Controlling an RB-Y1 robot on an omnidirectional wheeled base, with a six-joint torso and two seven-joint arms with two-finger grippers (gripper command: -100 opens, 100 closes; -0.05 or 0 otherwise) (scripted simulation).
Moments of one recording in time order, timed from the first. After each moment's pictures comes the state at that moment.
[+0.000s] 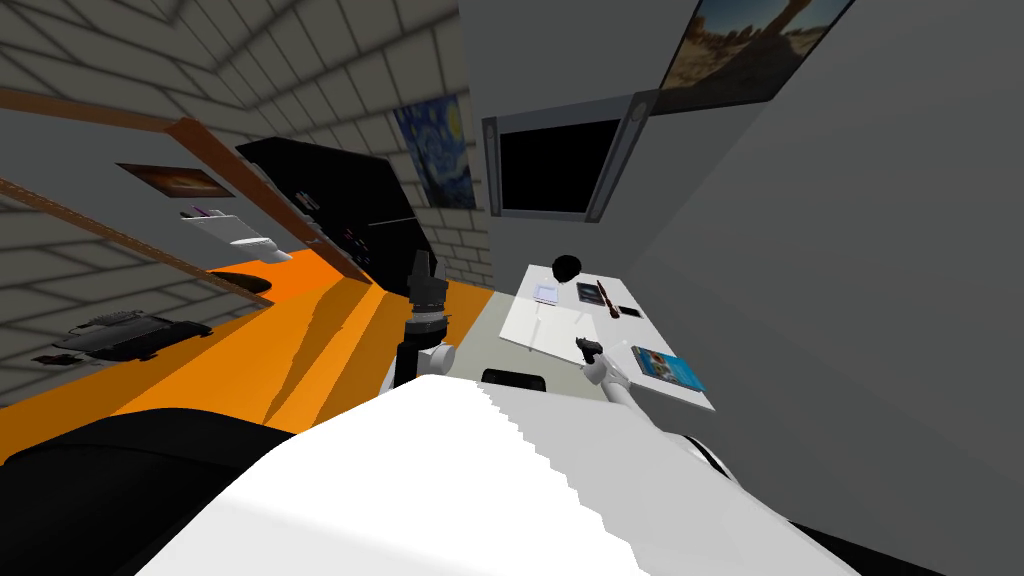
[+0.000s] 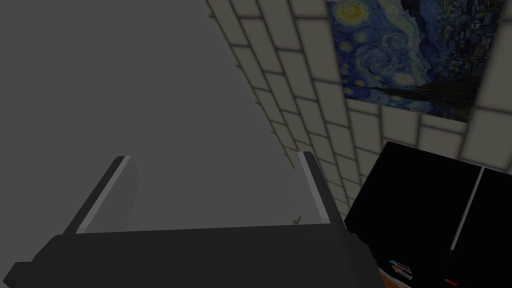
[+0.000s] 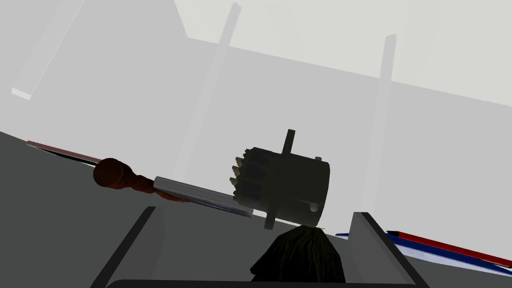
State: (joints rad) left arm 0.48 -0.01 -0.06 -2.36 -0.02 -0.44 -0.17; right arm -0.13 -0.30 -0.03 -0.82 0.76 0.20 0.62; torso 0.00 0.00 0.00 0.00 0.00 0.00
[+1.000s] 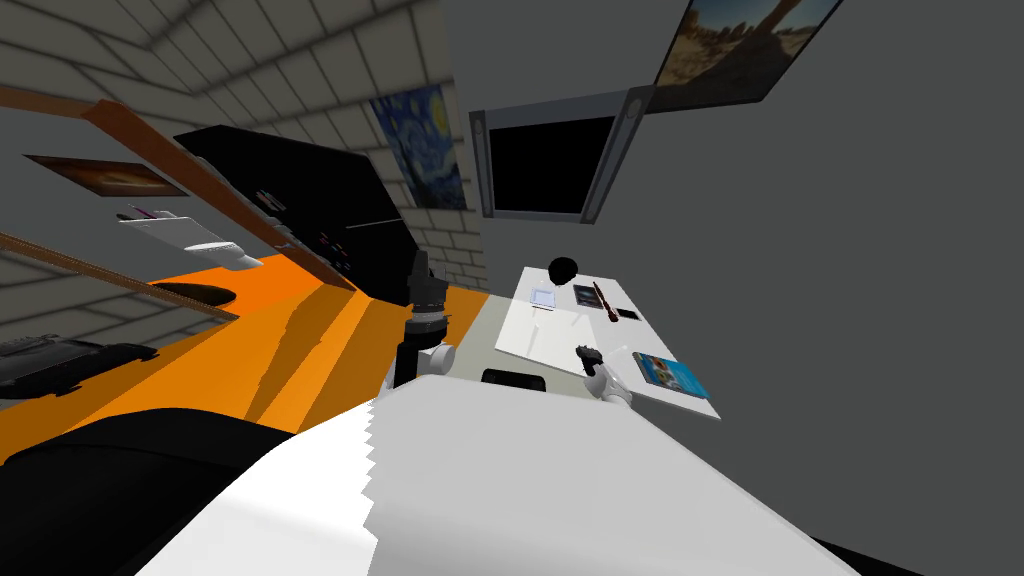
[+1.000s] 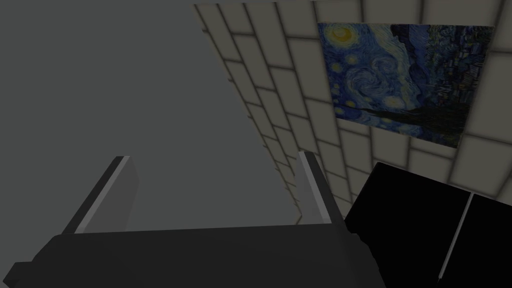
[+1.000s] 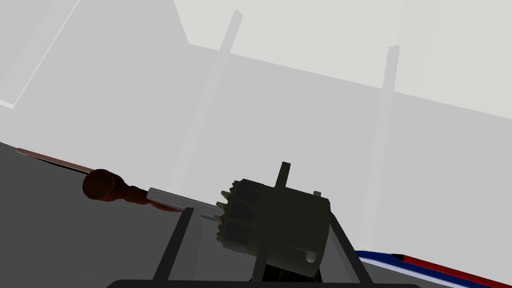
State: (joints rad) left arm 0.48 -0.01 -0.06 -2.36 -0.02 -0.44 -0.17; right arm -0.05 -0.25 -0.11 -0.83 0.89 0.11 0.62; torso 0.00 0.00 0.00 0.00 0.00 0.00
